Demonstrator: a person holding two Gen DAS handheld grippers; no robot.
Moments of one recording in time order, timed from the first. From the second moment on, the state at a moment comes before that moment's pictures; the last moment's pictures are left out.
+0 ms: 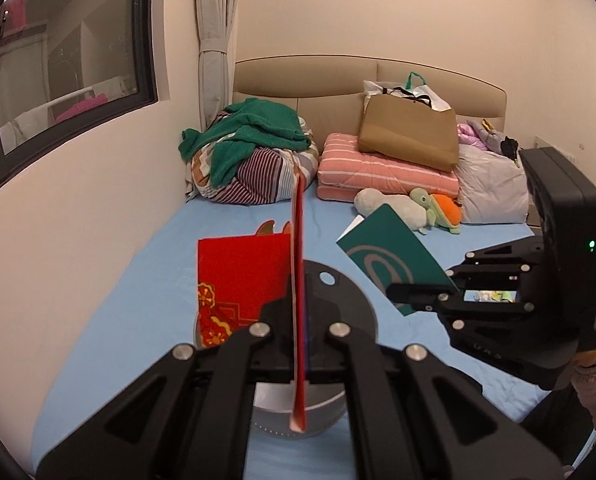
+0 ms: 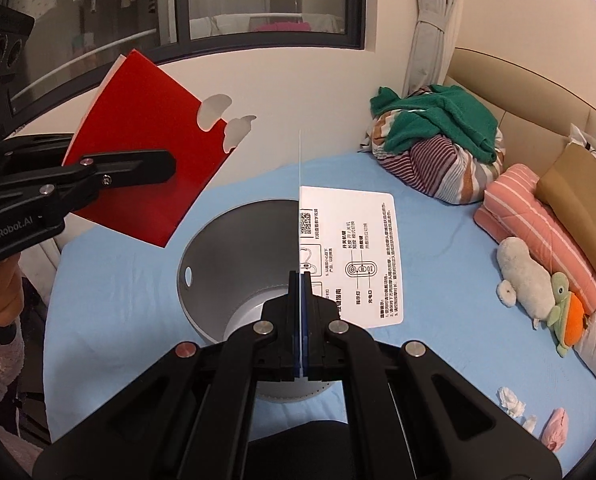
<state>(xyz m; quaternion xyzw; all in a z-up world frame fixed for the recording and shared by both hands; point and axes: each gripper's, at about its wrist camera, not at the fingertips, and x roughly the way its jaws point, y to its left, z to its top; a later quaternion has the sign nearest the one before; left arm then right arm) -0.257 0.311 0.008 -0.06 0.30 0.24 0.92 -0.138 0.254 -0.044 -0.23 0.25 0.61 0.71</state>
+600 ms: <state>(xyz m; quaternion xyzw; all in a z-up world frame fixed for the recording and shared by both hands) -0.233 0.358 -0.046 -0.09 0.34 0.27 0.89 -0.126 0.305 -0.077 -0.25 0.30 0.60 0.70</state>
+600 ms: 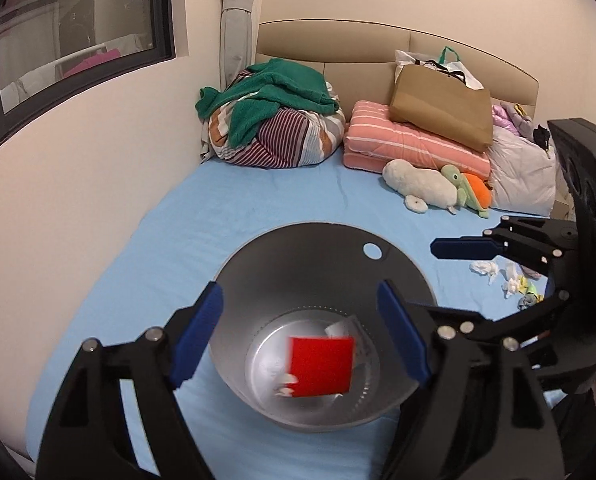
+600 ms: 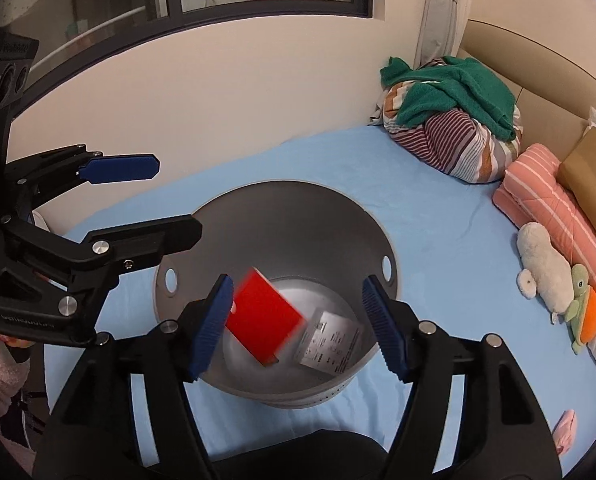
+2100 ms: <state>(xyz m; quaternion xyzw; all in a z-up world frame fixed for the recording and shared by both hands) 0.086 -0.001 -0.246 0.05 0.48 -0.07 0.87 0.098 -0.170 -0.260 -0.08 0.45 0.12 0.88</state>
